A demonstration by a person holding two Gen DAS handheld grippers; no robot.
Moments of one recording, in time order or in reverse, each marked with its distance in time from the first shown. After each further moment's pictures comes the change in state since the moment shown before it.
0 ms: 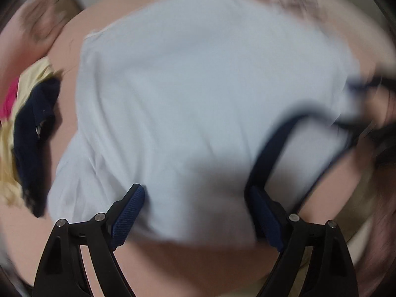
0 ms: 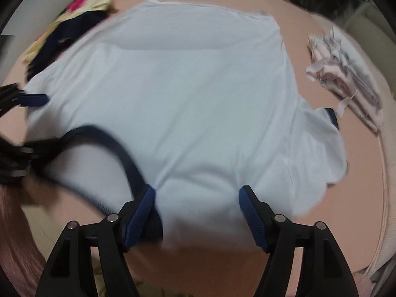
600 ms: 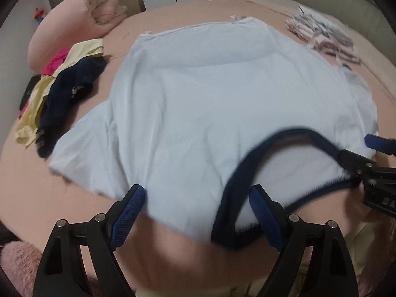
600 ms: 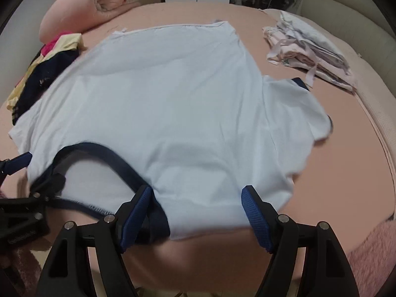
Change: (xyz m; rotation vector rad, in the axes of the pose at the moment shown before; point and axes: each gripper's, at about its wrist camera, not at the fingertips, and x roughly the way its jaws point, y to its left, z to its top) left arm -0.030 -0.031 -0.036 -0.417 -0.130 0.120; right arm 0.004 0.003 -0.026 0.266 -0.156 -0.066
